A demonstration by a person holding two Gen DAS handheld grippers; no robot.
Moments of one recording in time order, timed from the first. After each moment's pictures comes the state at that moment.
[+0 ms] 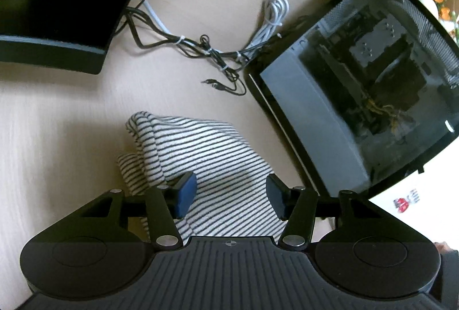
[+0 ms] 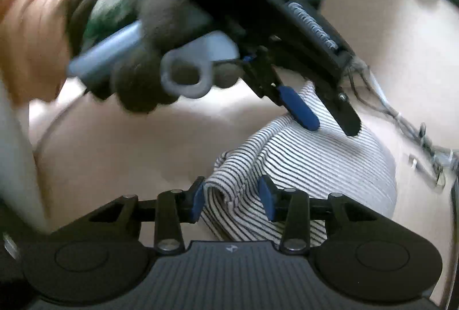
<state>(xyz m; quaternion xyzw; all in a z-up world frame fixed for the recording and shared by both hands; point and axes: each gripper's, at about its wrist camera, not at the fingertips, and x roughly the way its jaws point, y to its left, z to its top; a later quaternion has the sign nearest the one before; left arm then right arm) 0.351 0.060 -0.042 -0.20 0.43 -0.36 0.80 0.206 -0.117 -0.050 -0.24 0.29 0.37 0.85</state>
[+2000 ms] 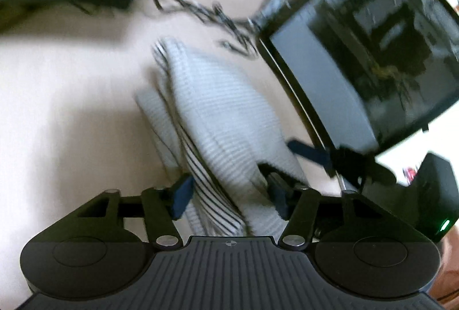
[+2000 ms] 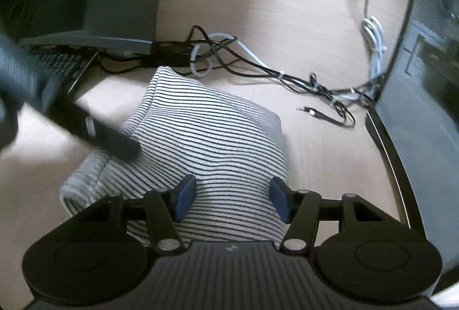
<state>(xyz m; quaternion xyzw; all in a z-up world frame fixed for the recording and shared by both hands) 0.298 0.063 -0.045 -0.17 0.48 -0.34 0.79 0.242 -0.127 -0.047 -0.09 0.34 0.09 0.93</state>
